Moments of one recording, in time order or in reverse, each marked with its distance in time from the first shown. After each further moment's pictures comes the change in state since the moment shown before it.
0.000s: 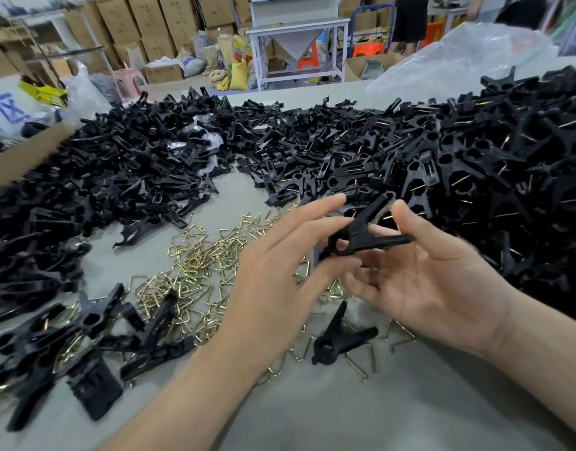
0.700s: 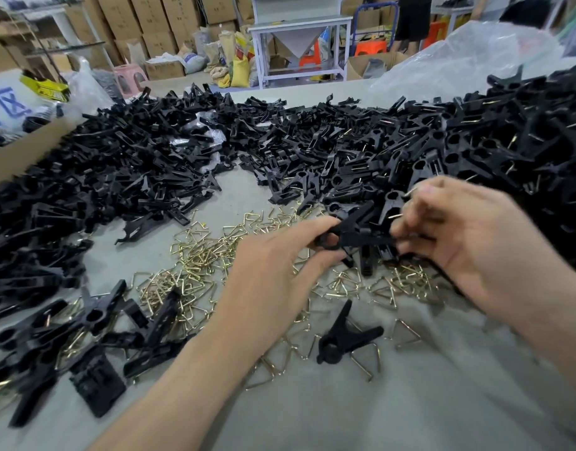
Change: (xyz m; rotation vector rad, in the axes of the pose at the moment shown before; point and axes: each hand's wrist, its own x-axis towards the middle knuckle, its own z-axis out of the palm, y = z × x) left_hand 0.003 -0.005 -0.009 0.141 -0.022 -0.034; right_hand 0.000 -0.024 0.003 -0.536 0.430 -0.436
